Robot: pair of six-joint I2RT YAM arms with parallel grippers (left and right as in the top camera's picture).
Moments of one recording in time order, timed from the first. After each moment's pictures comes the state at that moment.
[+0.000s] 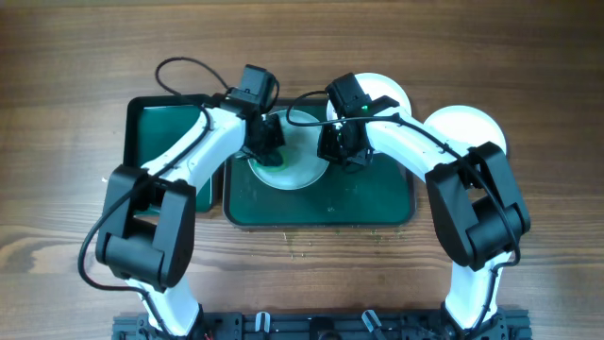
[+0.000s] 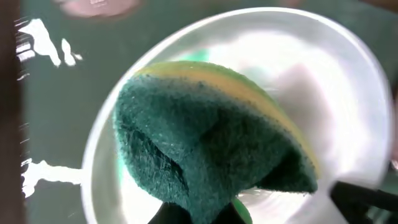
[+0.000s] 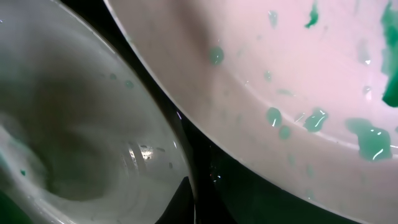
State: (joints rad) left arm -0.36 1.90 1.28 -0.67 0.09 -0.55; right arm 0.47 2.04 1.34 -0.65 -0.23 0.69
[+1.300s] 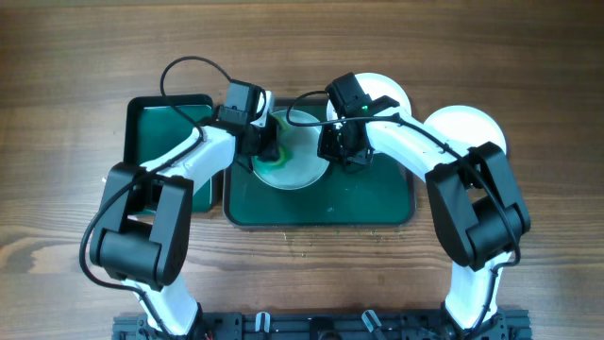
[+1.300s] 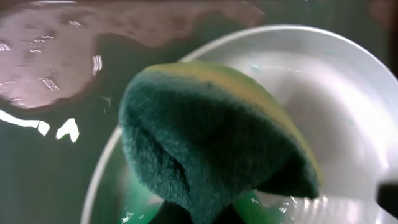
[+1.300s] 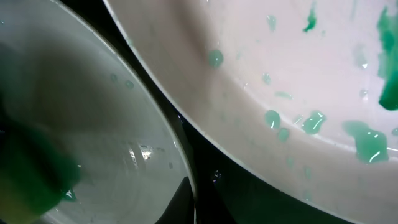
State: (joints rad) left arm -0.30 1.90 1.08 -0.31 0.15 -0.25; right arm 0.47 2.04 1.34 -0.64 -0.23 0.68
